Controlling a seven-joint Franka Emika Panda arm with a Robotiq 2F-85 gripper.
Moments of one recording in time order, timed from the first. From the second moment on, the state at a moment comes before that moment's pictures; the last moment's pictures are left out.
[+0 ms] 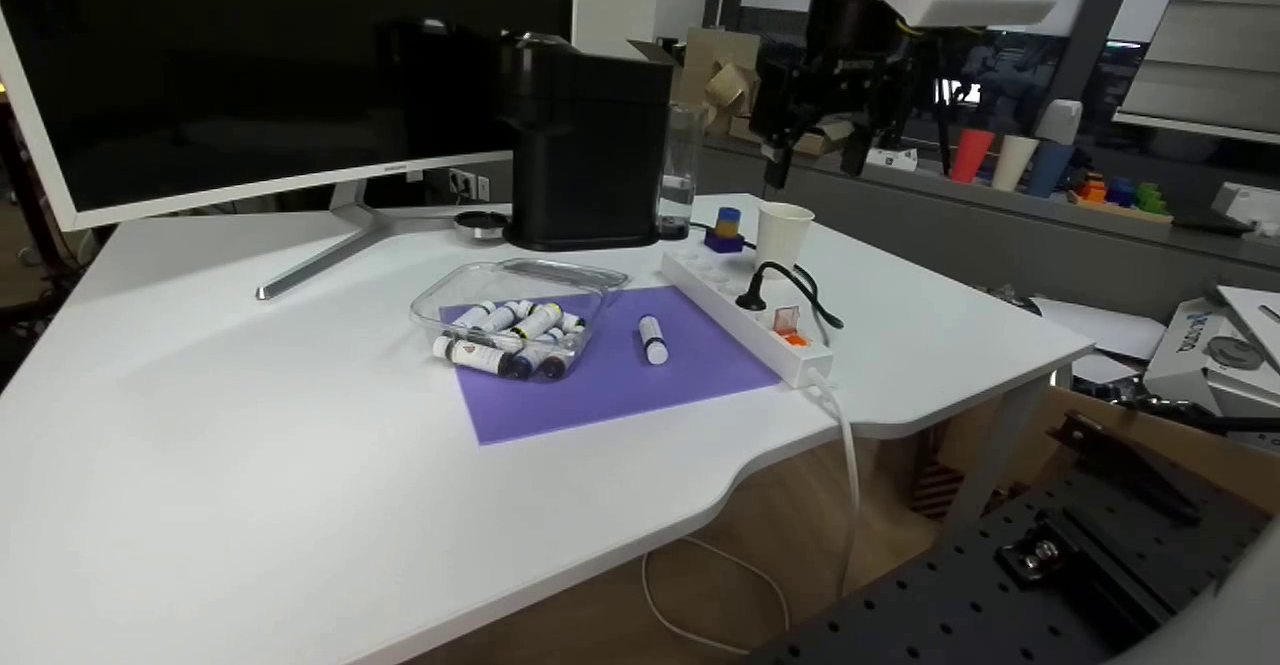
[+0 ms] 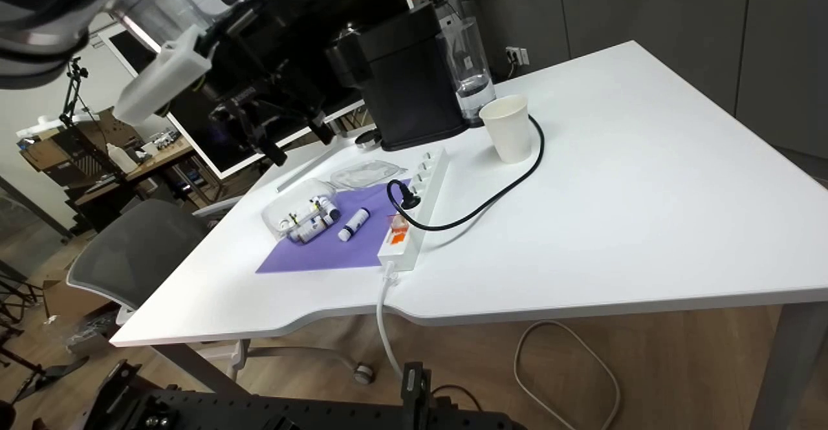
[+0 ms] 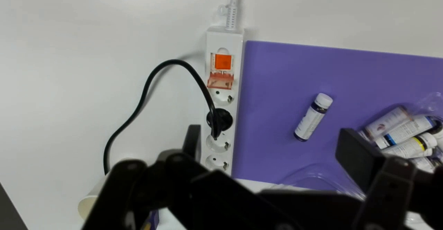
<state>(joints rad) -0.17 -0.30 -0.10 -2.79 -0.22 2.67 -0.10</state>
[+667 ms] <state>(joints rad) -0.17 -0.06 -0.17 -2.69 -0.12 2.67 -0.21</state>
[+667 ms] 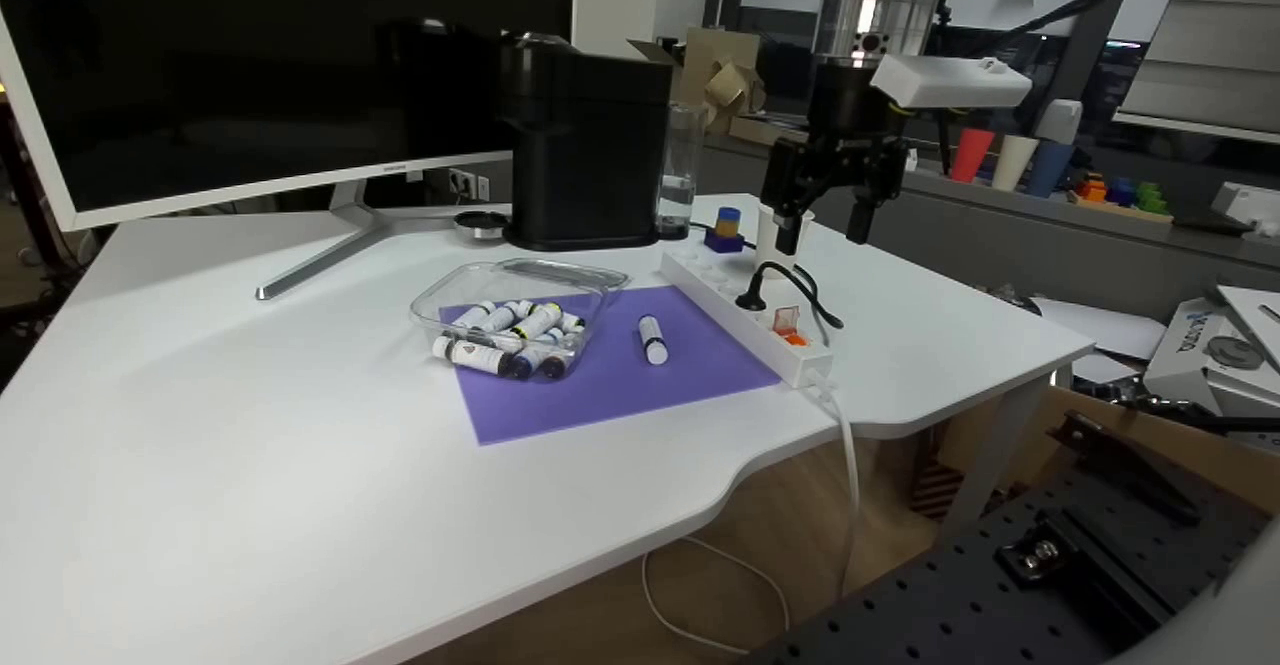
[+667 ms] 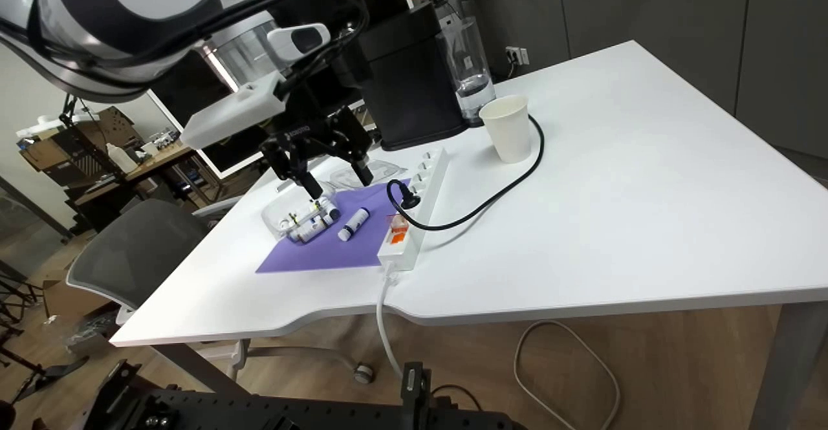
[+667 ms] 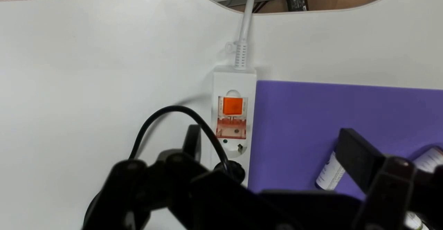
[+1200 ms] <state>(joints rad) -0.16 0.04 -0.16 -2.65 -0.14 2.70 -0.20</state>
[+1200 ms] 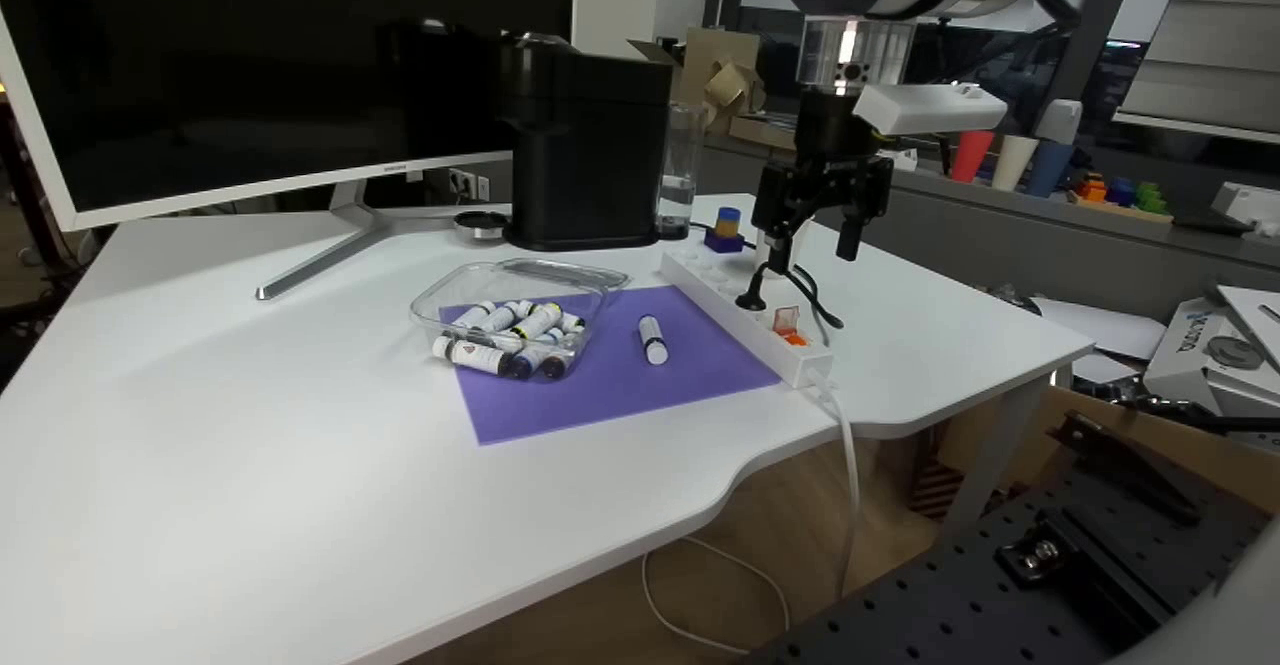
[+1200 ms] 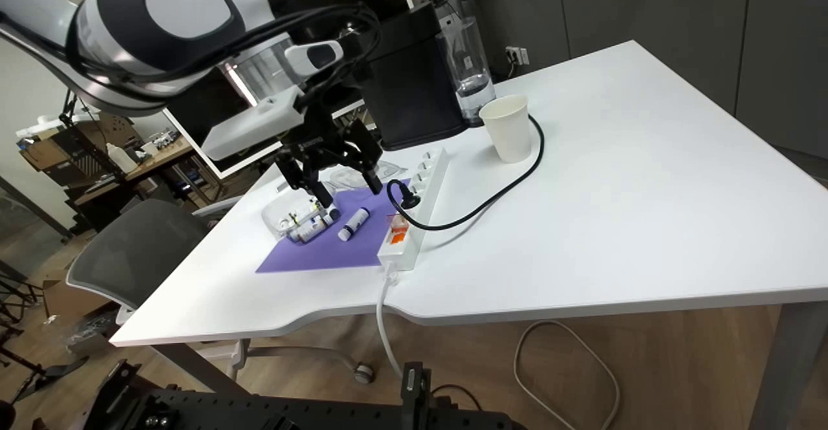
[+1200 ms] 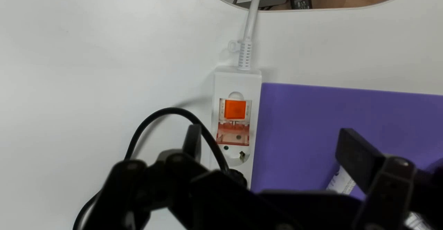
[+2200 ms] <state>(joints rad) -0.13 0.32 -0.13 -2.49 -0.10 2.72 -0.12</state>
